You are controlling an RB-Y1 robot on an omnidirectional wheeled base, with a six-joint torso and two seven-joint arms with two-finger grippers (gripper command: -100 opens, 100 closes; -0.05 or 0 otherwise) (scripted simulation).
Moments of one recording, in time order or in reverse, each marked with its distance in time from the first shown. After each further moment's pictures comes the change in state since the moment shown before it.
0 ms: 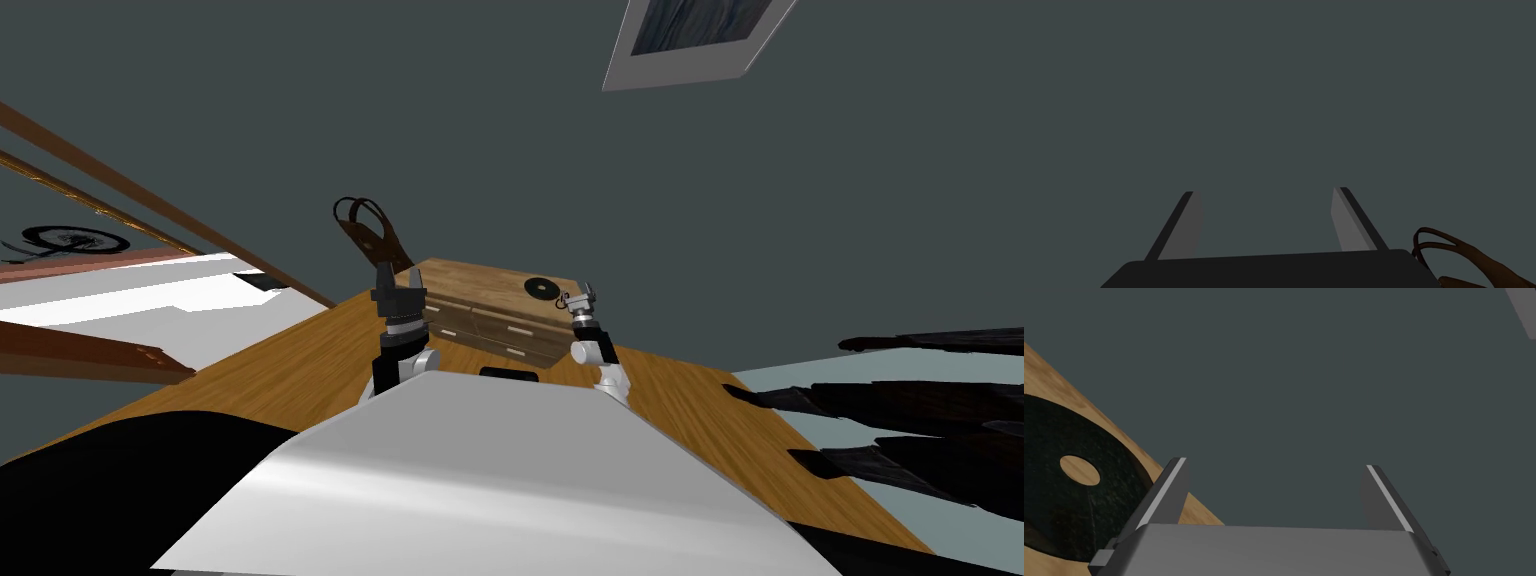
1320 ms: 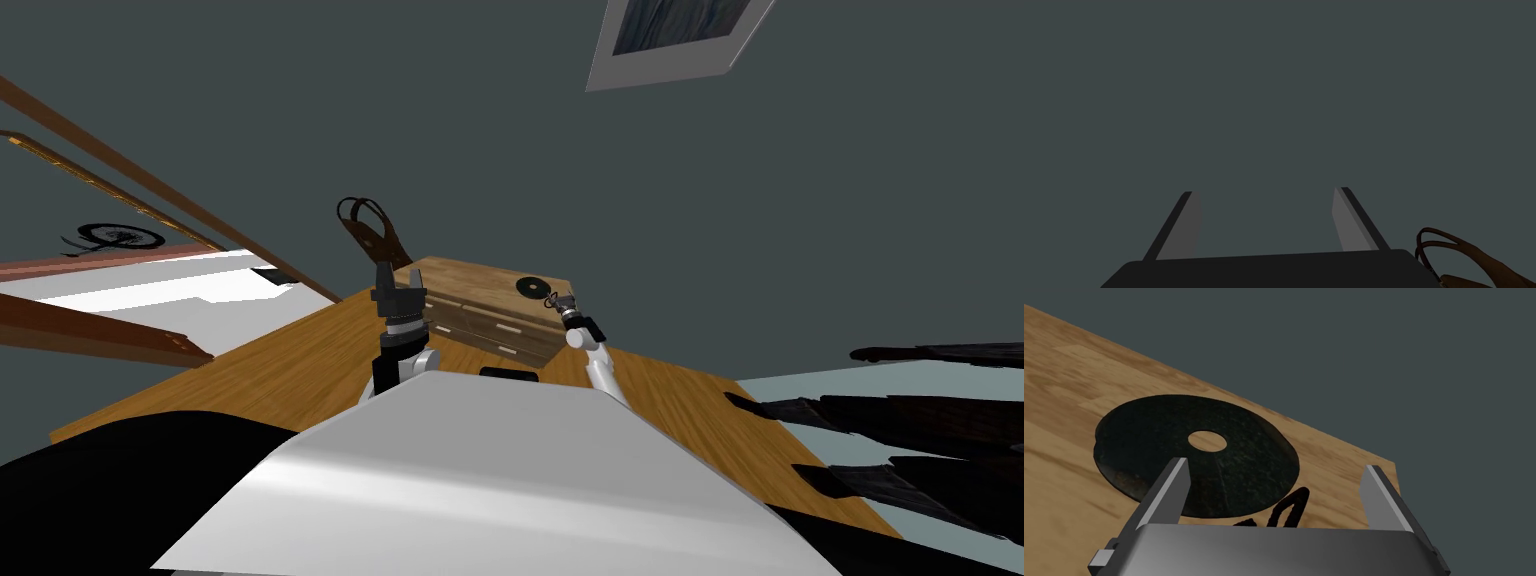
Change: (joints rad) left arm 0.000 0.000 0.000 0.000 0.000 0.000 0.000; right arm -0.175 -0.035 0.031 0.203 -0.287 0.278 -0.368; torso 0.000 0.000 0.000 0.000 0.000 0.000
